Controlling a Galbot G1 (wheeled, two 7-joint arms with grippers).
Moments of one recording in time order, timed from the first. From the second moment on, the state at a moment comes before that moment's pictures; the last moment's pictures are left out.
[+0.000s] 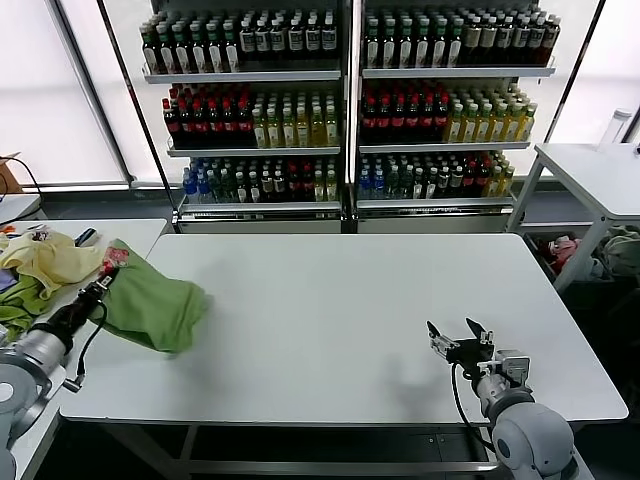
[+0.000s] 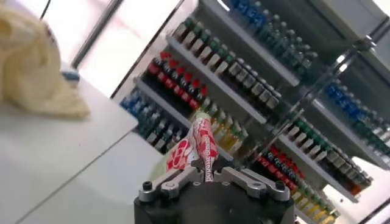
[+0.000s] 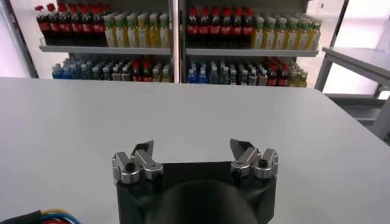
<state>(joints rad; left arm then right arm) 1.19 -0.98 -0.90 -1.85 -1.36 0.52 -0.12 -1.28 1.07 0.47 2.04 0.54 -0.52 0.18</state>
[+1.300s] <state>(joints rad) 0.94 -1.27 -0.05 -1.85 -0.59 0.42 -0.16 -1.27 1.11 0.51 2.07 0.55 -0.48 0.16</state>
